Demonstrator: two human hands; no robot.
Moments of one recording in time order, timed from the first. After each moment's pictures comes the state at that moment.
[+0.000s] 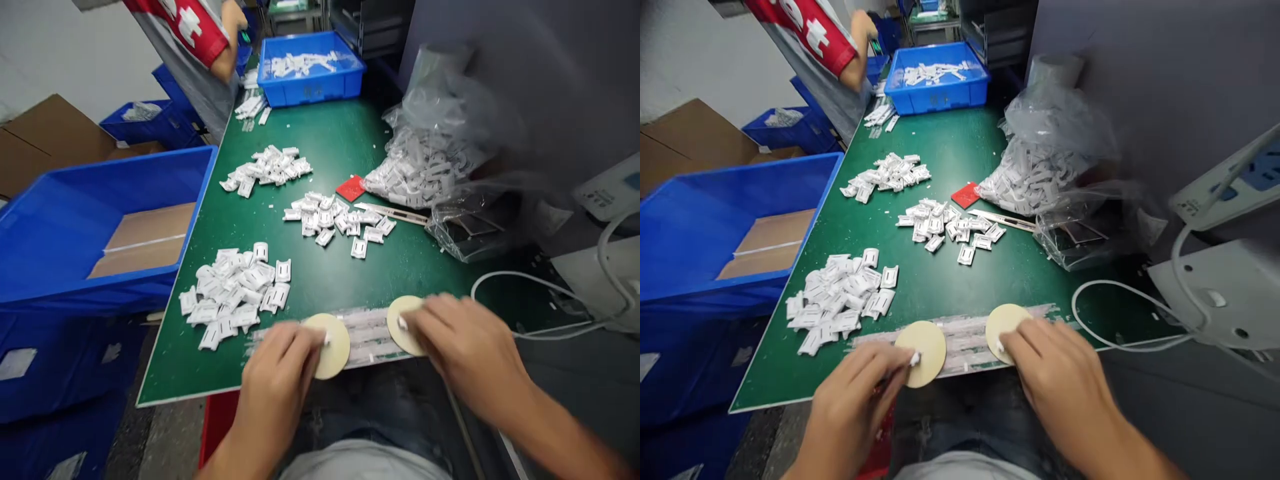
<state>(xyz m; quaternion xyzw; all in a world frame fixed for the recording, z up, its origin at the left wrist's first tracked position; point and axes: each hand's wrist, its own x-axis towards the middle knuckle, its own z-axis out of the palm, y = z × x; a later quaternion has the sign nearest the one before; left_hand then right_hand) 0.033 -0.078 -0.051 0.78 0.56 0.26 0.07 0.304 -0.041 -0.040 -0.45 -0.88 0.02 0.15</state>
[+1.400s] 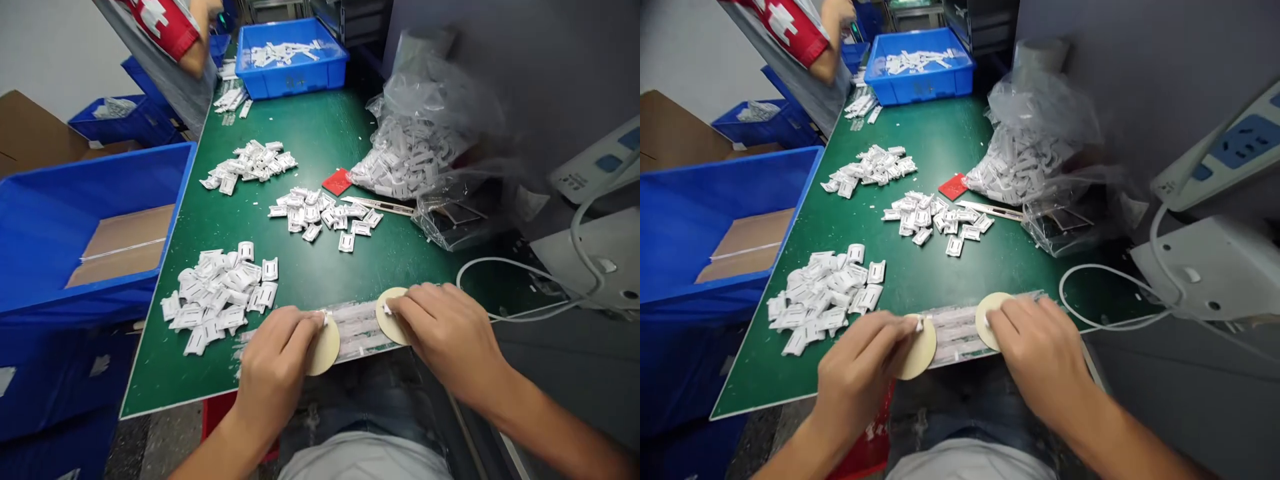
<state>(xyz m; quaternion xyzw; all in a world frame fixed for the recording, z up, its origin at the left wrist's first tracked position) 0.038 -0.078 -0.061 0.81 0.51 0.28 0.00 0.298 -0.049 -0.044 -0.48 -0.86 -0.03 0.16</state>
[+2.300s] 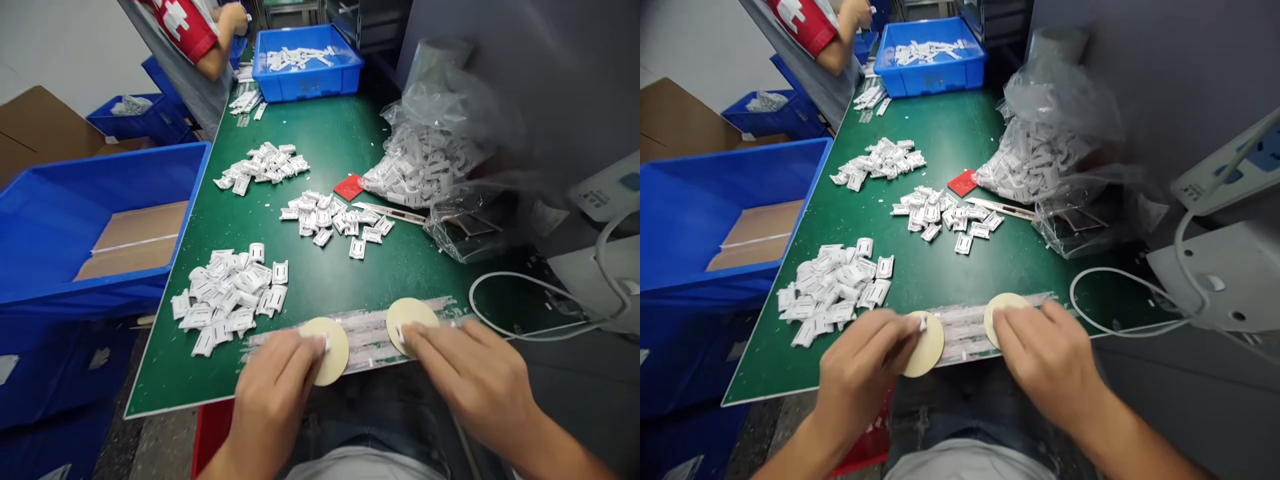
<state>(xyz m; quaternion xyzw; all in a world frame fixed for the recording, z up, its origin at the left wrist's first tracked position) 0.037 -0.069 -0.058 0.81 0.51 0.30 0.00 0.299 -0.044 -0.043 -0.40 -0.89 -0.12 0.19</state>
